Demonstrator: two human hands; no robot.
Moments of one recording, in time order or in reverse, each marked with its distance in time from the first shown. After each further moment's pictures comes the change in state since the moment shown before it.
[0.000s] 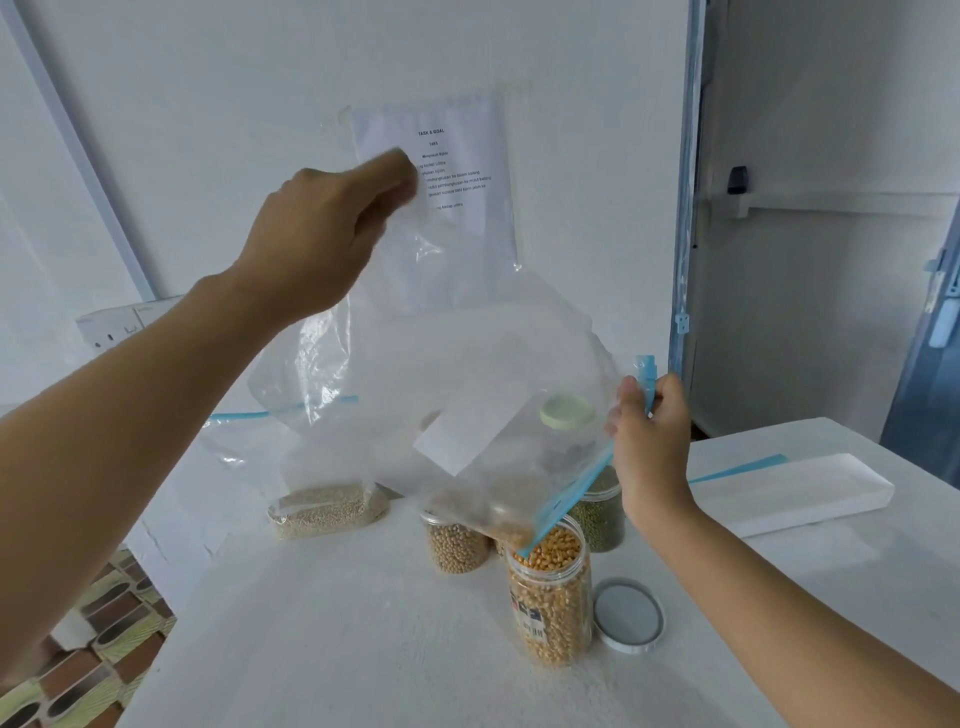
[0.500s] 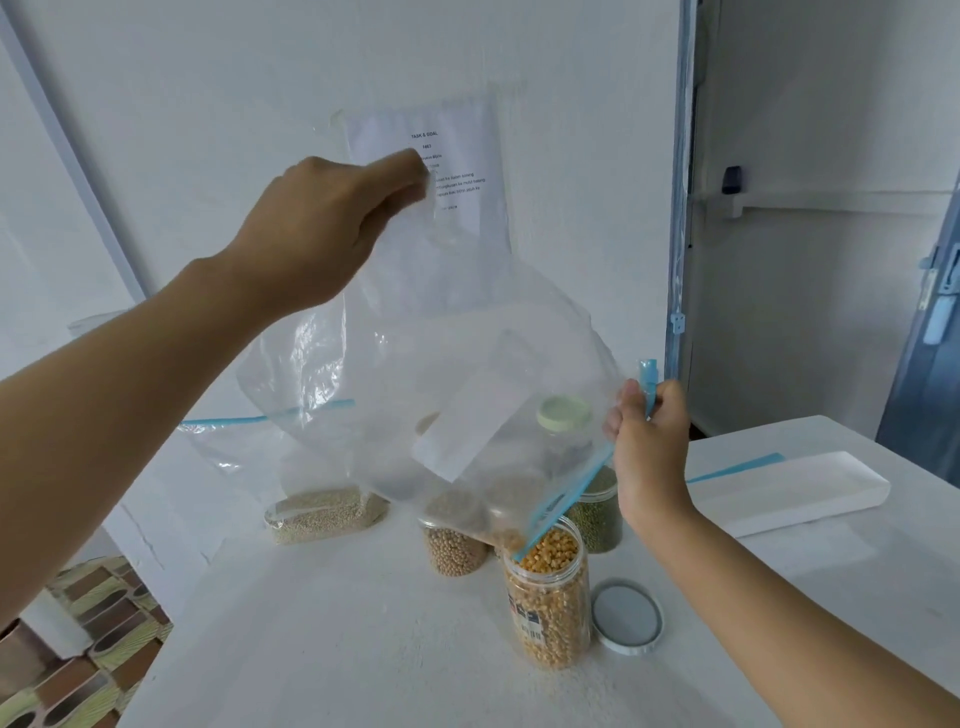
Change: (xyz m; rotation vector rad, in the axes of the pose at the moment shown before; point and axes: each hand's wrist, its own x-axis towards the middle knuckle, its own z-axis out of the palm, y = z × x) left_hand 0.010 0.006 -0.004 0.056 -0.013 0.128; right_hand 0.003 0.005 -0.002 0.115 0.008 0.043
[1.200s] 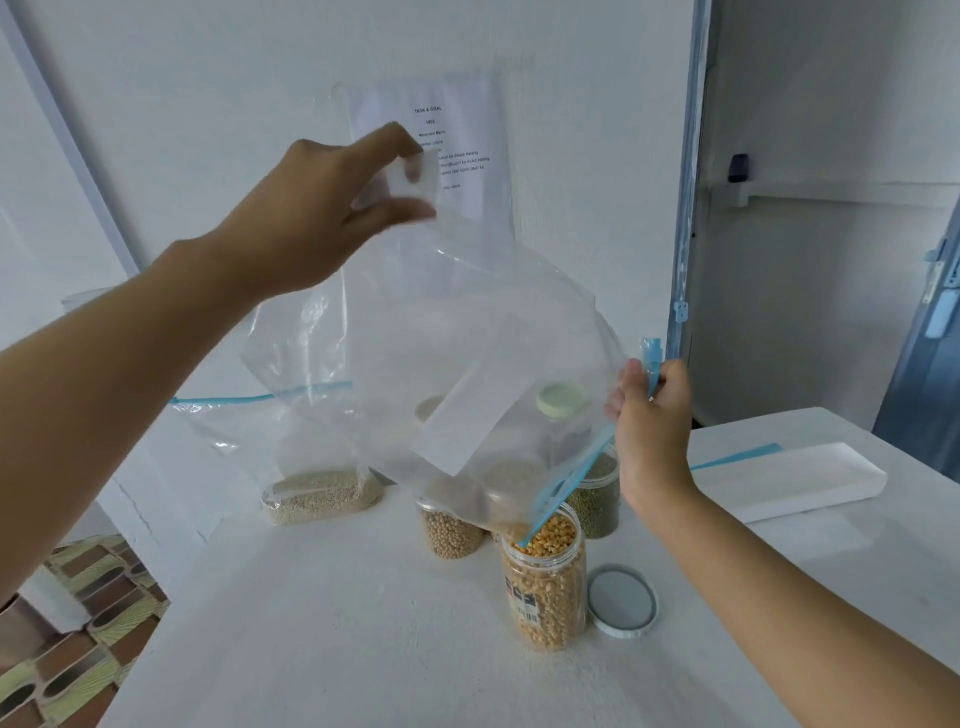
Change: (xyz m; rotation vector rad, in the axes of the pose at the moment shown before) left_hand -0.007 -0.011 0.004 -0.229 -0.098 -0.091; right_hand 0.003 -0.002 0.003 0.016 -0.020 -0.049
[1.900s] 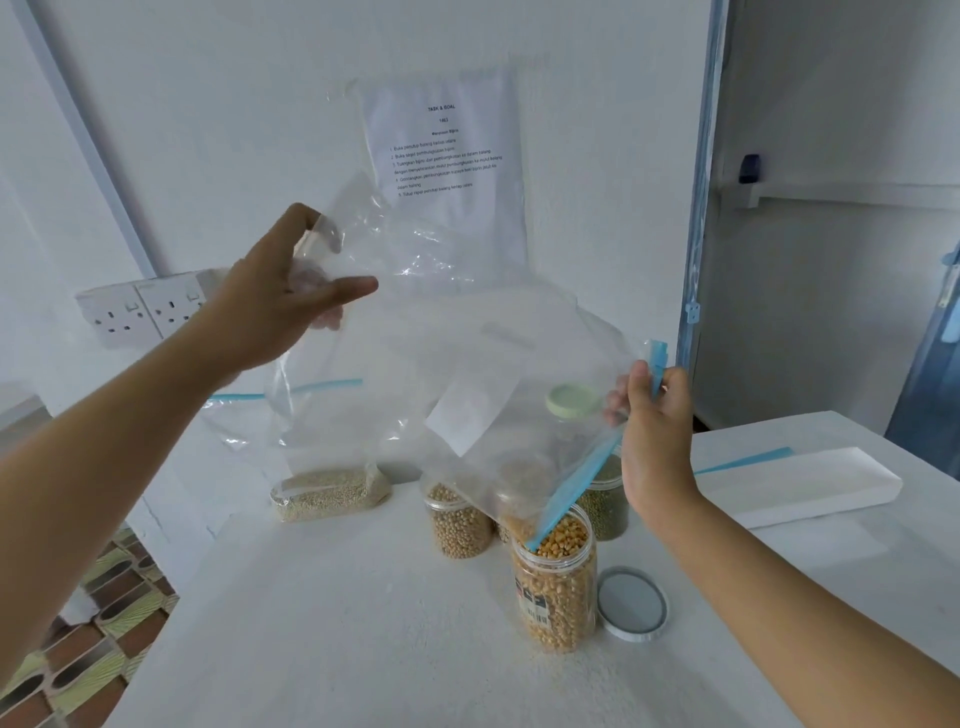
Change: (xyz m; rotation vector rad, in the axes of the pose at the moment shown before) left_hand -0.071 -0.032 0.018 -0.515 0.025 -0.535; right_hand 0.000 0.013 0.003 0.127 -0.071 0.047
